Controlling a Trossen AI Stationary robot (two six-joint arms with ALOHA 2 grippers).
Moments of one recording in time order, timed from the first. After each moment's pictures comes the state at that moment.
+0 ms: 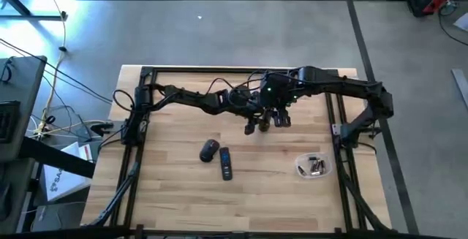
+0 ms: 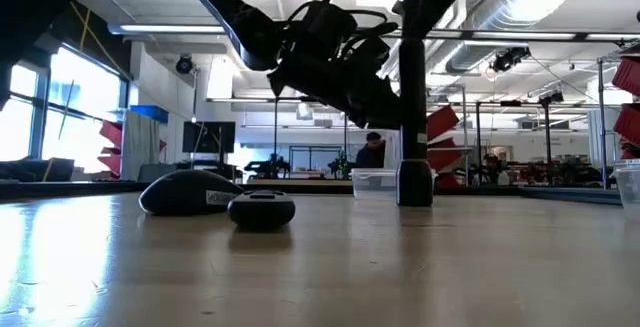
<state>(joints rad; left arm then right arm) 0.22 2.09 1.32 0.31 0.32 0.17 -0.16 1.62 1.65 -1.27 0.02 -0.34</state>
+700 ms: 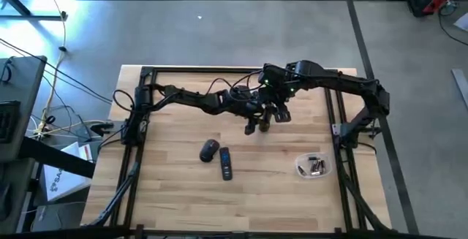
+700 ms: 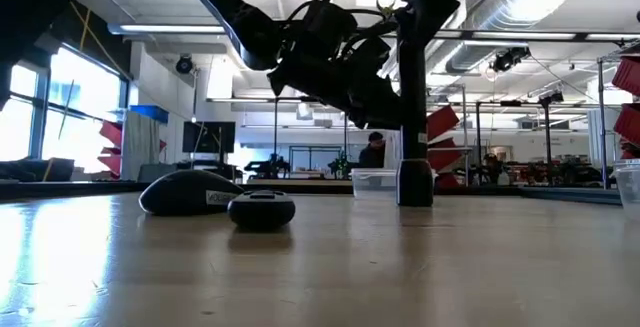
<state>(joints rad) 0.22 2.09 1.32 0.31 0.31 0.16 -0.25 1.65 1.65 -1.26 -0.08 -0.44</state>
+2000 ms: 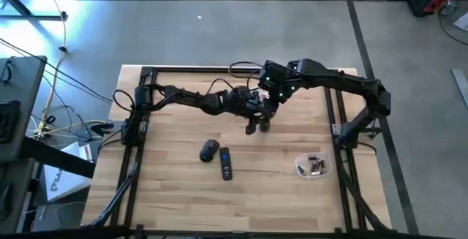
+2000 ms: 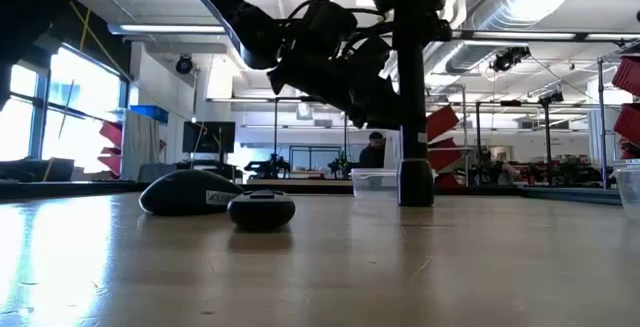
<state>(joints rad) 0.22 2.09 1.32 0.31 0.28 0.16 -0.28 1.61 1.65 -1.21 -0.08 0.22</state>
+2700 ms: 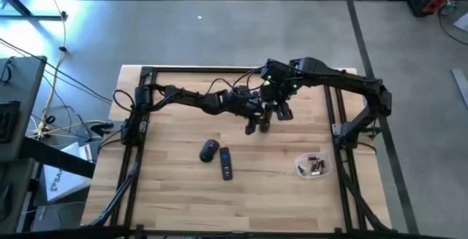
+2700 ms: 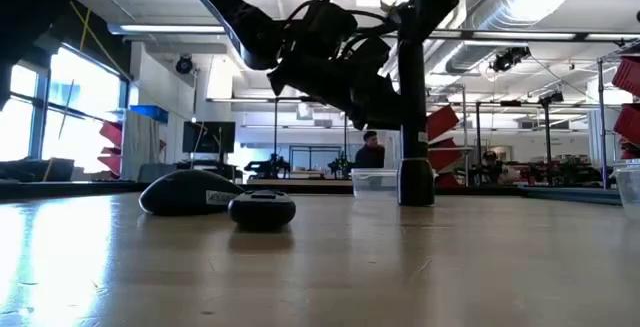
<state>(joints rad) 0.22 2.09 1.32 0.31 0.31 0.12 -0.28 1.63 1.65 -1.26 -0.16 -0.51</state>
